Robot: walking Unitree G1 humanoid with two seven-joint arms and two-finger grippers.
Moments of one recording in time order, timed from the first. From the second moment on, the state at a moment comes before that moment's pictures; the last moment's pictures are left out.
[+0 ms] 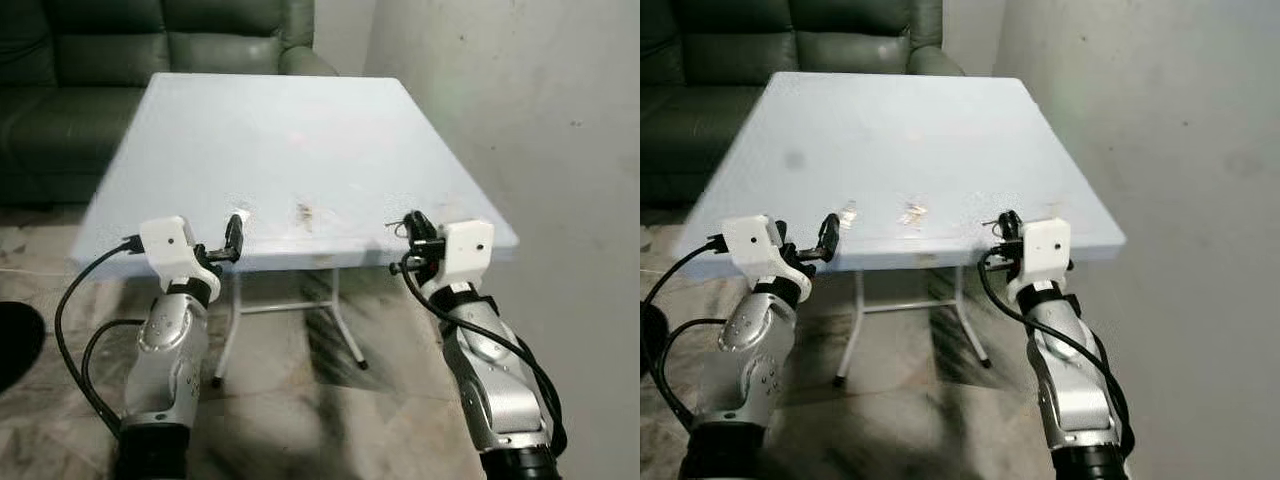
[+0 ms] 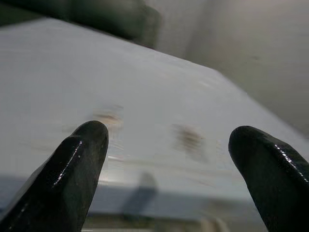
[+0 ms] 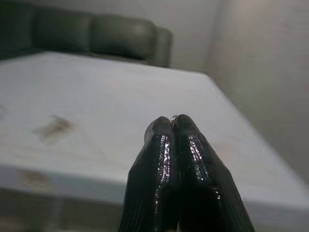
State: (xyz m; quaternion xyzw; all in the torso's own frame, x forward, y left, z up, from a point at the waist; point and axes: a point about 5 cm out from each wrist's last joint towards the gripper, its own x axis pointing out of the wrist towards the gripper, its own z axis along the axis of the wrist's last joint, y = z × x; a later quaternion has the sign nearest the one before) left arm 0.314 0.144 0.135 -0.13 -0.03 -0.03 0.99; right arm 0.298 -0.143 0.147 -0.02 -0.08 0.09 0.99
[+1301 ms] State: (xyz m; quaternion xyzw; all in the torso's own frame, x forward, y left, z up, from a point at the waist) left arm 0.311 0.143 0.131 -0.16 -0.03 -0.02 0.99; right arm 0.299 -0.151 0.152 -0.03 -0.08 0.09 0.99
